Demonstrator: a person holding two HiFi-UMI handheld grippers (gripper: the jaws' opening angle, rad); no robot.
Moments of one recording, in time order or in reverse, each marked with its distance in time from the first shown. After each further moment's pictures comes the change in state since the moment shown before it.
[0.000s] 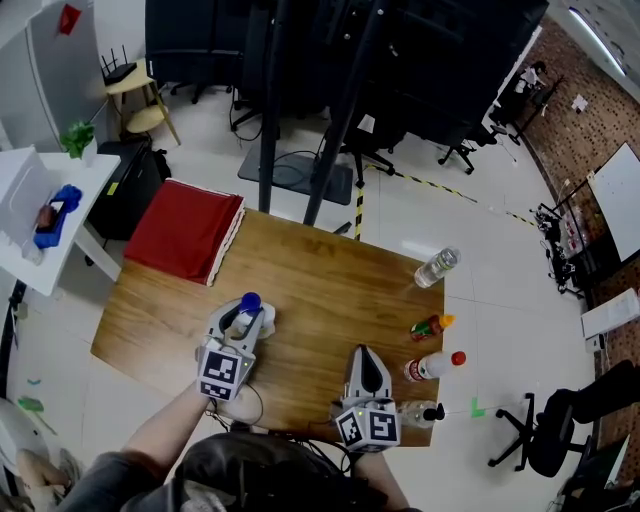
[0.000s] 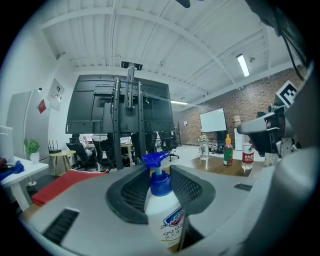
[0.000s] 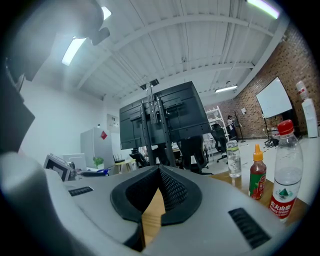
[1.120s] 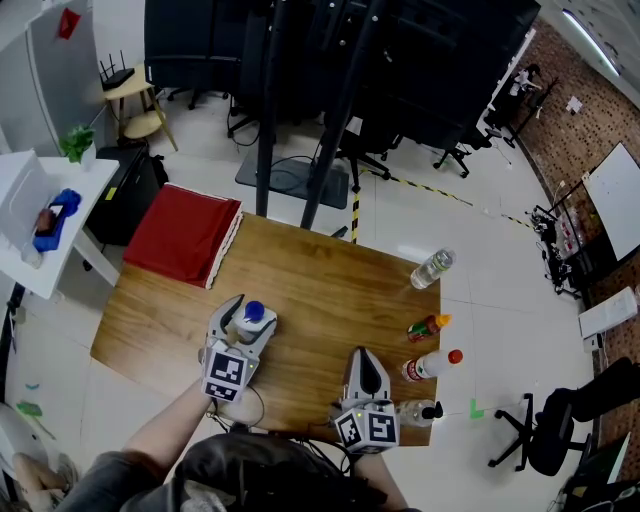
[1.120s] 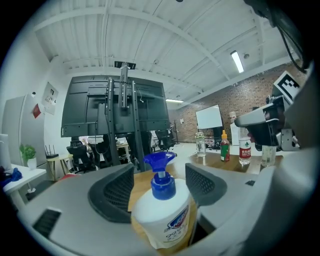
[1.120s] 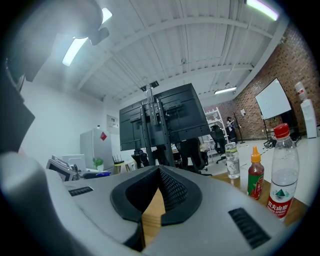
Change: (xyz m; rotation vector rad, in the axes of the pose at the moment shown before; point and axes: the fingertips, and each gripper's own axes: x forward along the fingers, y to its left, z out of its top) left arm 0.000 -0.020 0.001 0.052 0.012 -0.026; right arm -0.015 -0.002 0.006 -0.002 -0.015 -0.006
